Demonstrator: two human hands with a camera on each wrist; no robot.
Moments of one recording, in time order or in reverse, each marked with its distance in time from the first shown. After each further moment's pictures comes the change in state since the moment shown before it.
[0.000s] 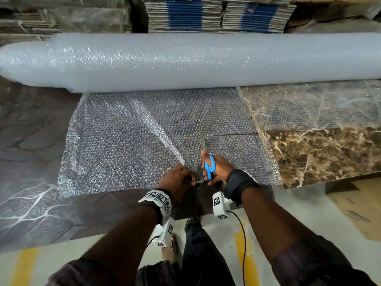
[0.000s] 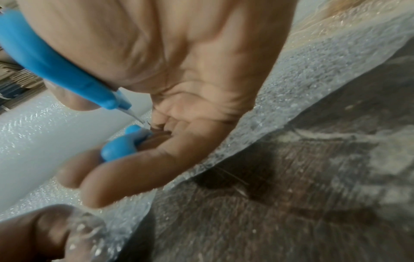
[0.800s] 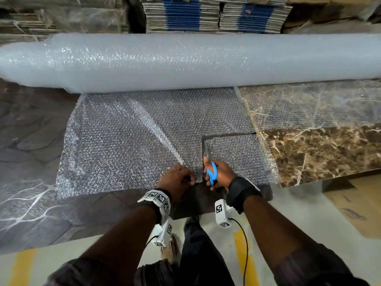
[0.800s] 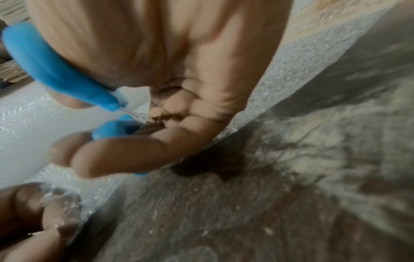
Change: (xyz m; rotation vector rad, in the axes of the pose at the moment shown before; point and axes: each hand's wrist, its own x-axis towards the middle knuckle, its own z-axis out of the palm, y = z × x) left_hand 0.002 -0.008 0.006 -0.027 -0.001 0.042; right_hand -0.002 0.028 -0.003 0.045 0.063 -0.002
